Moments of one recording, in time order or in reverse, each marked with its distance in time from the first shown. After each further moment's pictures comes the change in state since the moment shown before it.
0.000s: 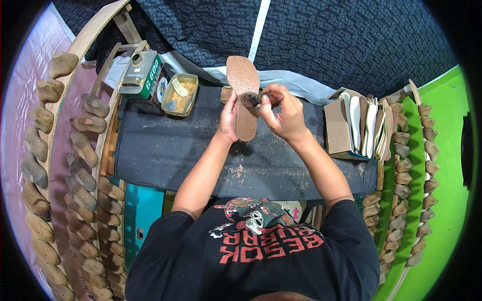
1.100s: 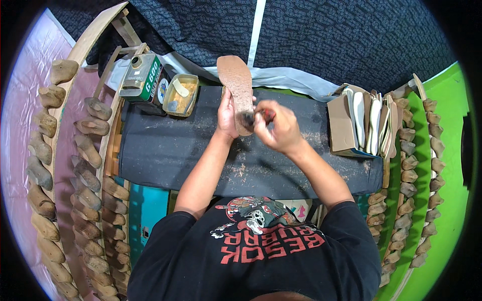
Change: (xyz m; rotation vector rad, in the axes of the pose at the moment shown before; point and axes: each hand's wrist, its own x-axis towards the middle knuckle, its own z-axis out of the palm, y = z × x) left_hand 0.005 0.005 0.002 0.062 0.103 0.071; right_hand -0.020 -0.011 -0.002 0.079 -0.031 -0.097
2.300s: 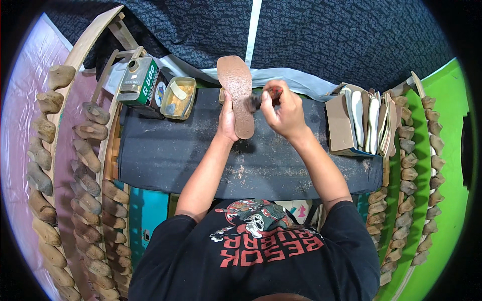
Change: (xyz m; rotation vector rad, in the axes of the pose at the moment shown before) left_hand -0.001 -0.013 0.010 0.020 0.206 -0.011; right_hand 0.019 0.022 -0.005 -0.040 0.112 0.144
